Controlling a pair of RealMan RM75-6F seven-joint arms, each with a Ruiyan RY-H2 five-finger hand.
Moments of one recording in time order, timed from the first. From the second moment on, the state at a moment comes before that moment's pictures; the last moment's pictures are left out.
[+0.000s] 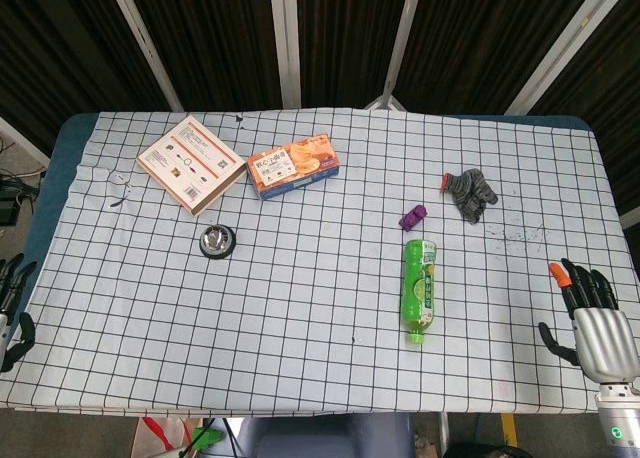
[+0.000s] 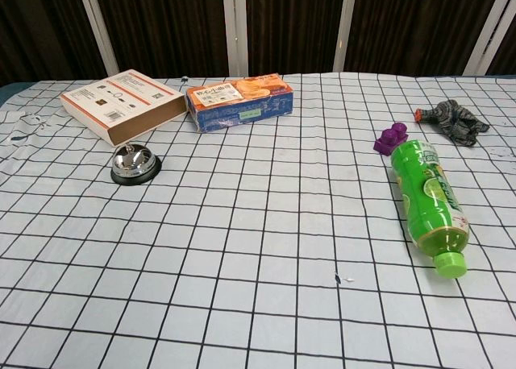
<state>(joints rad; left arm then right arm) 0.00 -1.08 -0.03 -1.64 1.61 1.64 0.05 0.08 -1.10 0.06 -1.63 -1.51 1.48 0.00</state>
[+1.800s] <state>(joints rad) -0.50 -1.47 -0.21 -1.33 1.40 1.08 0.07 0.09 -1.10 0.06 -1.63 -1.49 1.44 0.01</state>
